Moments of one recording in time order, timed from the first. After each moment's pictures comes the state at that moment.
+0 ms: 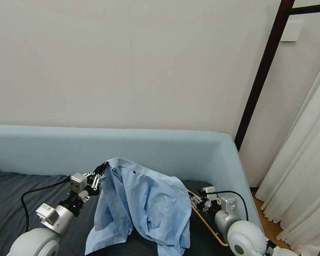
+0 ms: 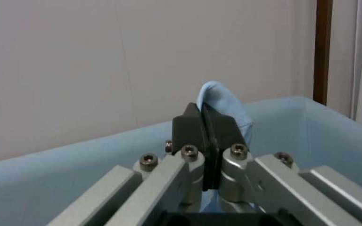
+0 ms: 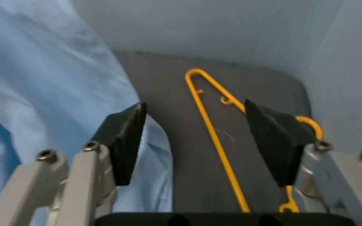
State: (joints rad) left arm 1.37 -0.85 -0.57 -2.03 -0.57 -0.15 0.12; right arm -0.91 0.81 -0.11 1.86 0.97 -0.42 0.45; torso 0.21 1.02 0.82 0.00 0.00
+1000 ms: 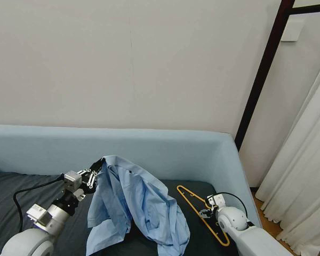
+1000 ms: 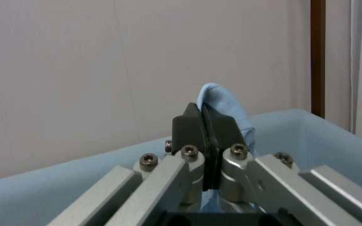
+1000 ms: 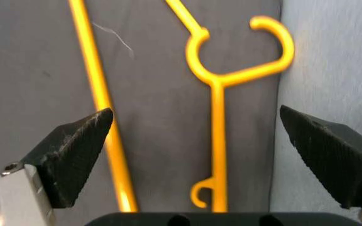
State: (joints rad) left arm 1.41 -0.85 -0.61 -2.07 -0.57 -0.18 0.12; right arm -0.70 1.09 -0.04 1.19 0.55 -0.71 0.12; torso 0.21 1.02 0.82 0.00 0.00
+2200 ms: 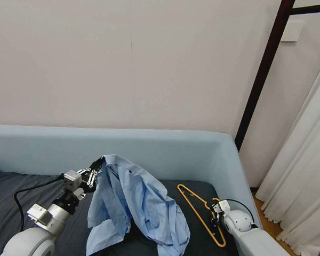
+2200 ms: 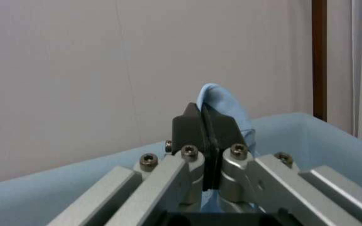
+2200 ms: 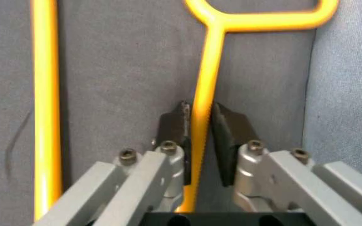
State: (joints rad) left arm 1.40 -0.85 -0.60 -2.05 -0.57 -0.20 0.12; right arm -0.71 1.13 0.00 1.06 0.40 -0.70 -0.02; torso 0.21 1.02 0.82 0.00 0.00
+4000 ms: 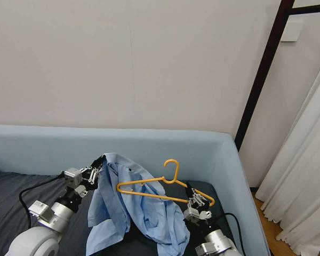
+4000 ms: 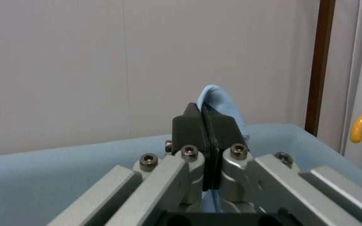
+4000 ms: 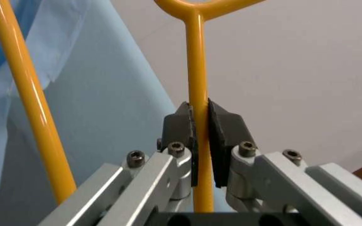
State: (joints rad) left arm 1.38 -0.86 -0.56 -2.09 -0.66 -0.15 0.06; right arm -0.95 0.87 -0.37 1.80 -0.44 -0.20 0.63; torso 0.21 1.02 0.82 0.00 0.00
